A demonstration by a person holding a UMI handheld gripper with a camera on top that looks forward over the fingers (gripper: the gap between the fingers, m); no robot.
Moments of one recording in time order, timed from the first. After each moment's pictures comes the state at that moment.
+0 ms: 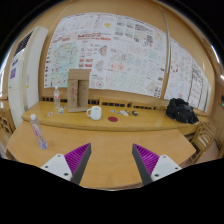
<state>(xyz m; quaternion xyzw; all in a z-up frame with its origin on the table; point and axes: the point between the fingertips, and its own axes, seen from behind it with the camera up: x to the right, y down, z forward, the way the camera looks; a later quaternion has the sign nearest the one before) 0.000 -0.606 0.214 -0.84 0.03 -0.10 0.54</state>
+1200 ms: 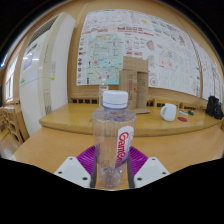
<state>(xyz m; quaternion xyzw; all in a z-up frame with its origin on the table) -0.393 -0.369 0.040 -0.81 -0.02 0.00 0.59</state>
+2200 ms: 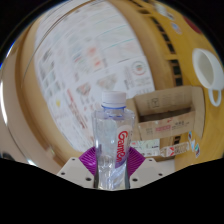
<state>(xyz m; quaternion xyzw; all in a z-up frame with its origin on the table) -0.185 -0.098 0.351 -0.42 0.33 0.74 0.41</state>
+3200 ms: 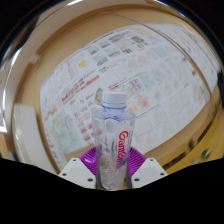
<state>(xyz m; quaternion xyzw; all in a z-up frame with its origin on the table) 0.003 -0.050 0.388 -0.61 0.10 0.25 0.74</state>
